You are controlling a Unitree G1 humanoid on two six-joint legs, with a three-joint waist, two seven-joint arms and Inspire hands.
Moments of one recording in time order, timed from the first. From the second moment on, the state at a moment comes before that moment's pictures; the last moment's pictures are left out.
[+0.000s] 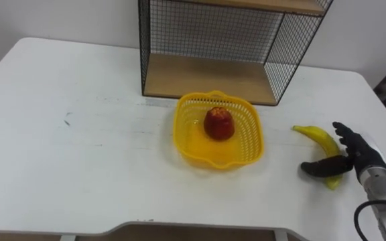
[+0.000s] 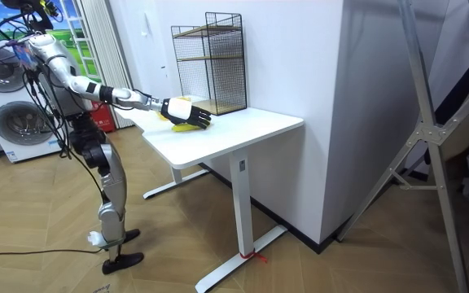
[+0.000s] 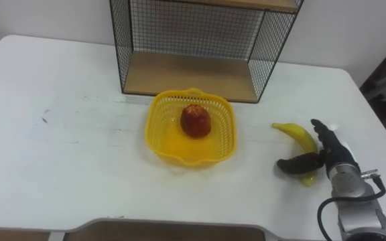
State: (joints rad) left arm 0.31 0.26 0.14 1.00 0.36 0.12 0.03; right arm -0.20 -0.48 -0.10 0.73 -0.20 0.04 0.06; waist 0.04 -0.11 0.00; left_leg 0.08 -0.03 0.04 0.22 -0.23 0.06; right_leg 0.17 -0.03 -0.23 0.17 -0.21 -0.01
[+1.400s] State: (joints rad) left arm 0.28 0.26 0.14 1.01 0.37 0.17 -0.01; right arm -0.25 -0.53 -0.10 0.82 -0.35 0.09 0.18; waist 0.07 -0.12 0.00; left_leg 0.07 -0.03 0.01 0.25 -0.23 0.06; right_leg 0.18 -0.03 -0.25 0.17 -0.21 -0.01
